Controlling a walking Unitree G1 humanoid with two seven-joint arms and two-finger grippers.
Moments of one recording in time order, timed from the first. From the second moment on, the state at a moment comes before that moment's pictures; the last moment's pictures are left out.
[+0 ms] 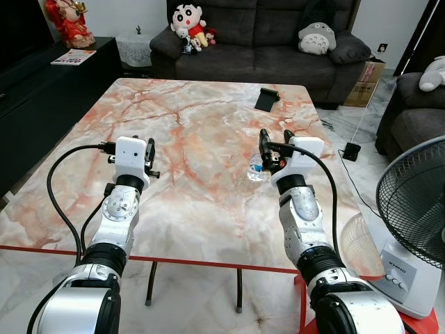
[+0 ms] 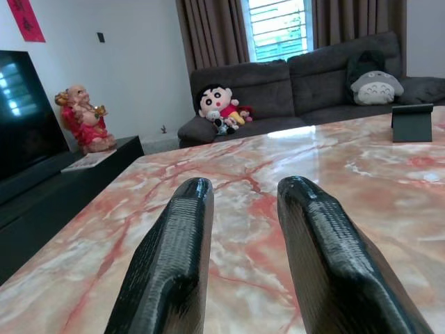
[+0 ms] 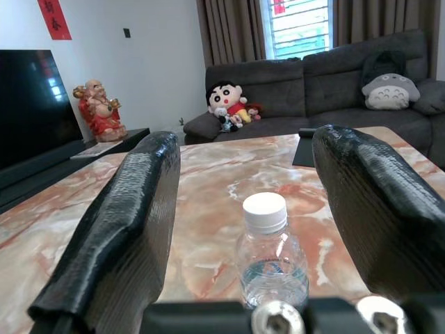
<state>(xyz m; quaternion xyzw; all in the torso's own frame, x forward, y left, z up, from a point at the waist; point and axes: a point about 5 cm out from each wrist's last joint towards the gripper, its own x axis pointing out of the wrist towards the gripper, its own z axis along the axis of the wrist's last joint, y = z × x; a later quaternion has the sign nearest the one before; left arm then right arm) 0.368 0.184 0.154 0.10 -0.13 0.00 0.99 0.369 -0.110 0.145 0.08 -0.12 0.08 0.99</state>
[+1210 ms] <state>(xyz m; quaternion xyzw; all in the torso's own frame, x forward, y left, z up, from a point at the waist) 0.352 0.181 0.148 0.12 -0.13 -0.03 0.98 0.388 -0.099 0.163 0.03 -0.08 0.10 0.99</state>
